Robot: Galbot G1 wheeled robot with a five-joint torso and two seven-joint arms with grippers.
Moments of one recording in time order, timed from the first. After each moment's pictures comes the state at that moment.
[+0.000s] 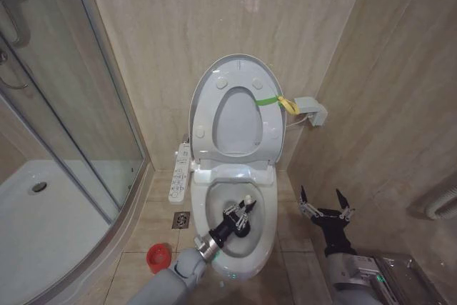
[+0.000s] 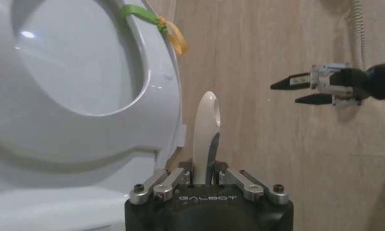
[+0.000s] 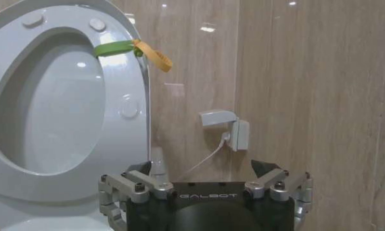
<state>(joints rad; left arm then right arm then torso) 0.80 -1.28 0.34 -1.23 -0.54 -0.71 0.37 -1.64 1.38 0.61 2.17 0.16 0.11 0.22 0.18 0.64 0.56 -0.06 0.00</state>
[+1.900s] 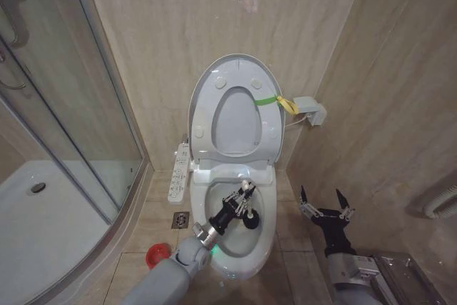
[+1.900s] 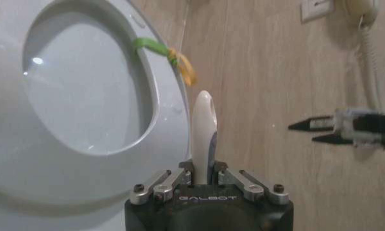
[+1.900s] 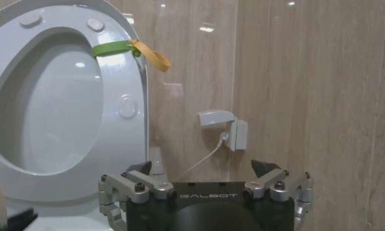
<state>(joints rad) 0.78 -1.30 0.29 -1.22 -0.60 -0.74 0.42 -1.64 1.38 0.61 2.17 0.16 0.11 0.22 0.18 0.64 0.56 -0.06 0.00</state>
